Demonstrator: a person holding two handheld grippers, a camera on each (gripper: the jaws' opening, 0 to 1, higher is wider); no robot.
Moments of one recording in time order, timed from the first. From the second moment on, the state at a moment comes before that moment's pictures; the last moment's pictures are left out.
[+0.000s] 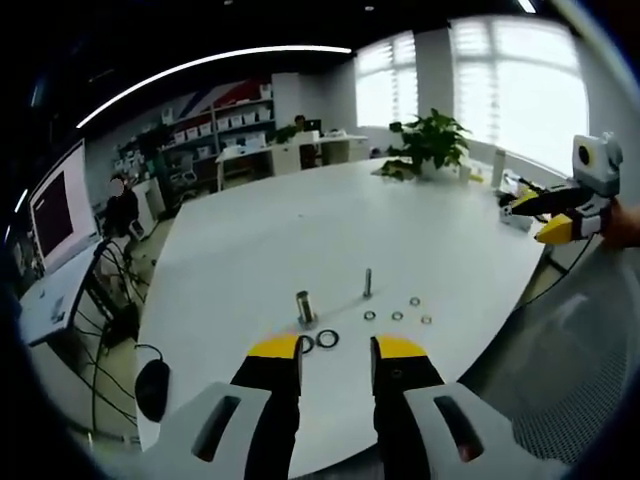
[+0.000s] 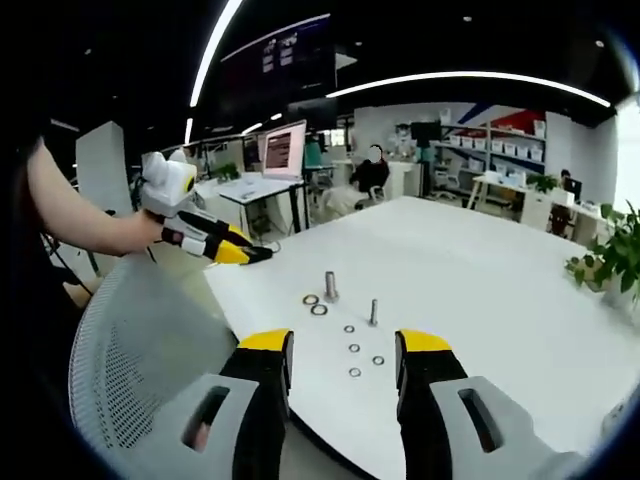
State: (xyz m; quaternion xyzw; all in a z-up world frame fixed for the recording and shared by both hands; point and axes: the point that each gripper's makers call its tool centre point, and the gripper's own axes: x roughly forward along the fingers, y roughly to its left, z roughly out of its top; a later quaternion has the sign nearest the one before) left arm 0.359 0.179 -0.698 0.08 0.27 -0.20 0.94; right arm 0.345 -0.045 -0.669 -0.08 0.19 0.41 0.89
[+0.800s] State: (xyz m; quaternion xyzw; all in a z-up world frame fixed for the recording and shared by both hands) left arm 0.355 0.169 -0.708 0.04 0.29 -0.23 0.93; right arm 0.347 -0.048 -0.677 -0.09 0.21 0.39 0.89
